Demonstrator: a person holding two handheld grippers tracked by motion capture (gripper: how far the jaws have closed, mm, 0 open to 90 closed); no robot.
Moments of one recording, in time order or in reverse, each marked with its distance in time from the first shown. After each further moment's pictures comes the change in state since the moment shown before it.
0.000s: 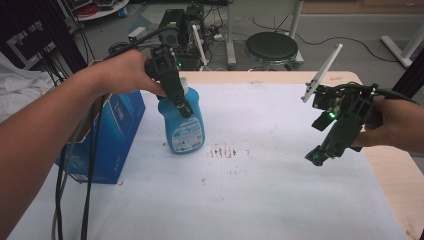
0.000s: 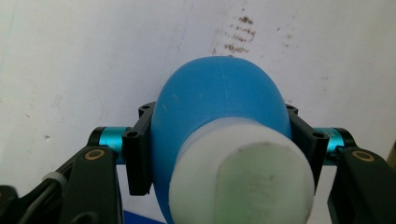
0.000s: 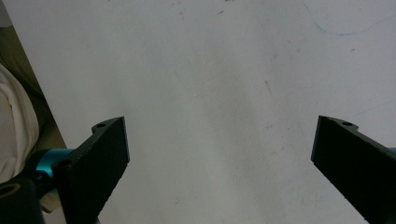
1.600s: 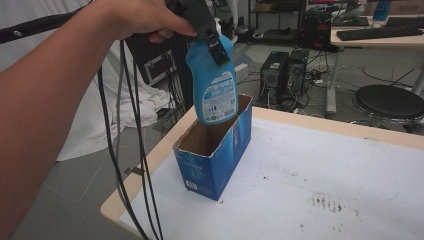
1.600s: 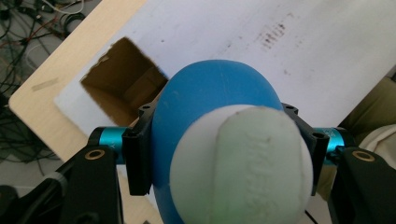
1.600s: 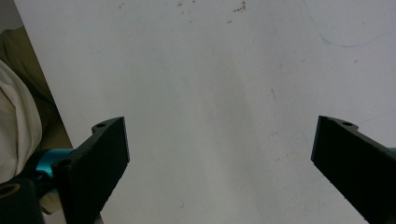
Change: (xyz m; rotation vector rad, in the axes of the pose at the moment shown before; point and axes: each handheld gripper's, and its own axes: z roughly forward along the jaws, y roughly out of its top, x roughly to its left) left arm -0.024 -0.133 -0.232 -0.145 0.217 -0.370; right arm 0.008 0.003 -0.004 -0.018 -0.001 -0.025
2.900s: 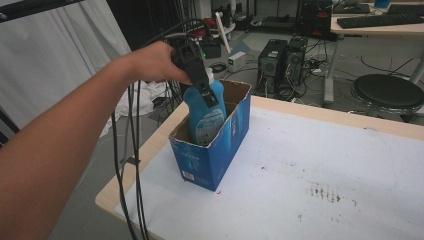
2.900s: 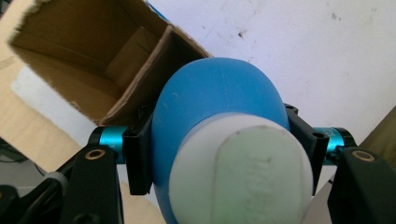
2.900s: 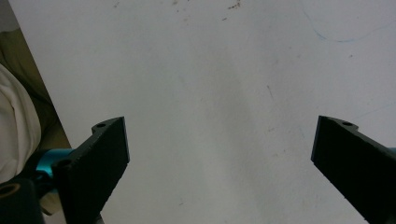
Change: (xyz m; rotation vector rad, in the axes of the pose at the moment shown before) left arm 0.024 -0.044 0.119 0.096 -0.047 0.096; right arm -0.002 -0.001 -0.001 0.003 -0.005 0.022
